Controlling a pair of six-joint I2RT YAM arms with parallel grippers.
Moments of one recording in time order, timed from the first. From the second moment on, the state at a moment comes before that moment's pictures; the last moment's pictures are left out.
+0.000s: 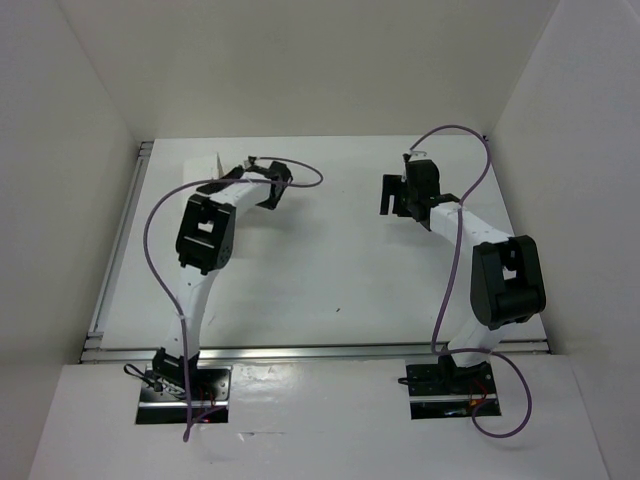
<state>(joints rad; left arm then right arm) -0.32 2.42 1.94 -1.02 -1.50 0.08 0.20 1.66 1.10 -0.15 0.06 0.21</state>
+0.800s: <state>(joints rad) -0.75 2.64 1.93 0.61 -1.56 1.61 0.20 1.64 1.10 -0.15 0.17 0.21</state>
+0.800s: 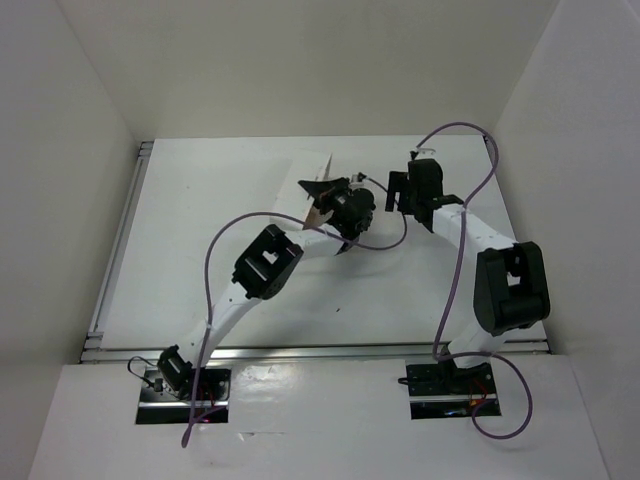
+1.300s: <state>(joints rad) -0.89 2.71 1.99 0.78 -1.46 1.78 0.20 1.48 1.03 -0.11 0.25 0.26</state>
